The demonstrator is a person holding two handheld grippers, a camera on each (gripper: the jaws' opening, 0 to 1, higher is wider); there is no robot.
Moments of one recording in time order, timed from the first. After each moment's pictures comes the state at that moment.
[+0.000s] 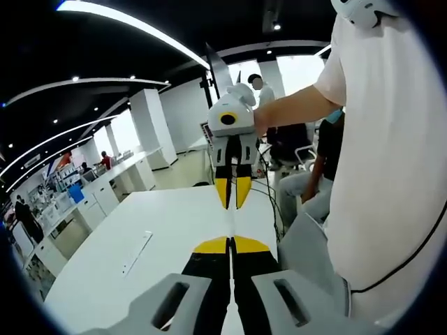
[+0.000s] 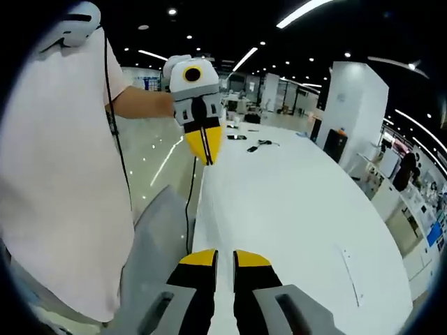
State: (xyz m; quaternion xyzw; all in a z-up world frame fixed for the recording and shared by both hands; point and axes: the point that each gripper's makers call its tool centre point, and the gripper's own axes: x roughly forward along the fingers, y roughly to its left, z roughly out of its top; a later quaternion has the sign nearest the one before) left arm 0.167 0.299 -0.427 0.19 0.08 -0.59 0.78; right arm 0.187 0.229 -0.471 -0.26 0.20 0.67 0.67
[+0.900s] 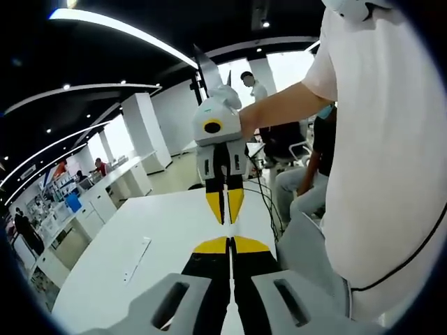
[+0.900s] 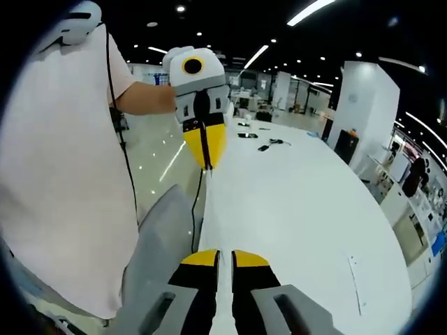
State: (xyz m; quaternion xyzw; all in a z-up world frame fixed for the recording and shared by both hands) left arm 0.160 0.290 -0.421 0.21 0.07 -0.60 0.76; right arm 0.179 0.245 -0.478 -0.27 0.20 0.69 0.64
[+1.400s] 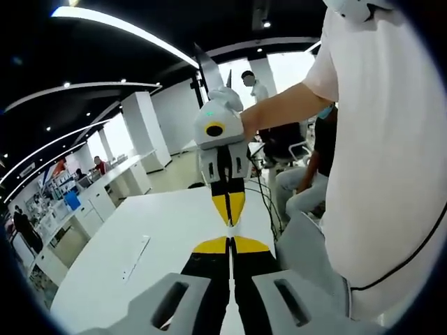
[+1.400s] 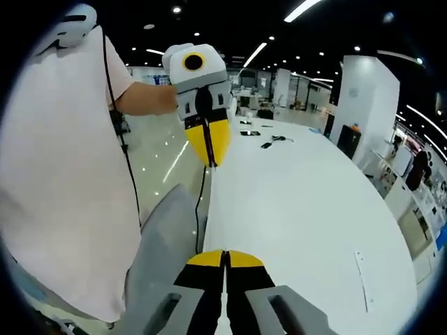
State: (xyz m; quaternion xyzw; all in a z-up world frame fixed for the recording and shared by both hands) left arm 0.162 0.293 -0.427 0.21 0.08 -0.60 0.76; right arm 0.177 0.247 -0.485 -0.27 0.22 0.69 0.64
